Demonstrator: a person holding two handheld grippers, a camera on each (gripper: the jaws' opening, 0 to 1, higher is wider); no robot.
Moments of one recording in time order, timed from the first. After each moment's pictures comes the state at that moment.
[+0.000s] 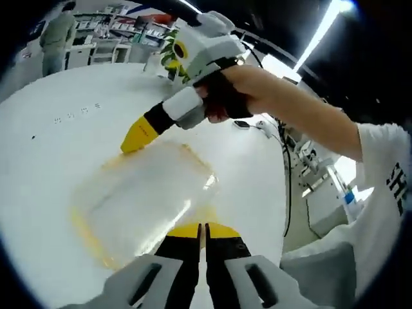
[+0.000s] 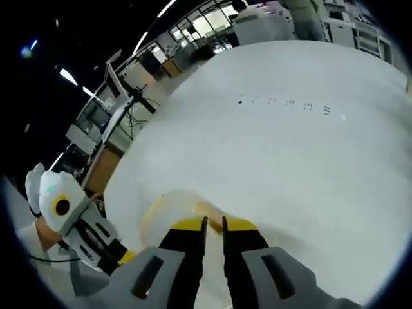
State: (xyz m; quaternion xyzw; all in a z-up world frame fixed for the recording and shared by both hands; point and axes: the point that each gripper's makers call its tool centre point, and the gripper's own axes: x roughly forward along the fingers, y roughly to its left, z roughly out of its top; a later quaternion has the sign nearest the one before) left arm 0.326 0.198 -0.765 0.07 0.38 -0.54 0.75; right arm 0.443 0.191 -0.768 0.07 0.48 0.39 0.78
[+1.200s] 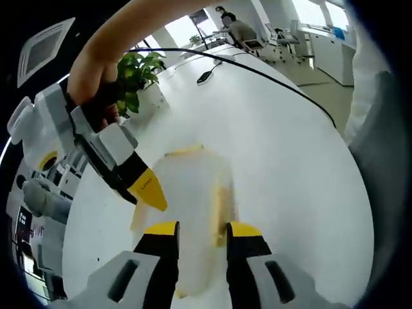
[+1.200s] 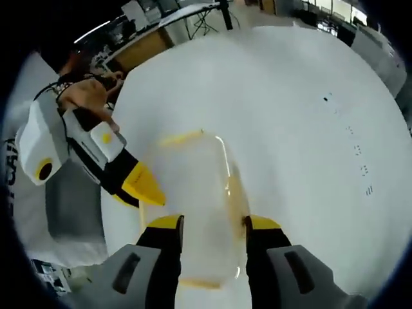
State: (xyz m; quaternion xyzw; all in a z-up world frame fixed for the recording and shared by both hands) left arm 0.350 0.195 -0.773 0.44 0.16 -0.55 0.70; right arm 0.406 0.190 -0.779 -0.29 0.50 0.57 0.58
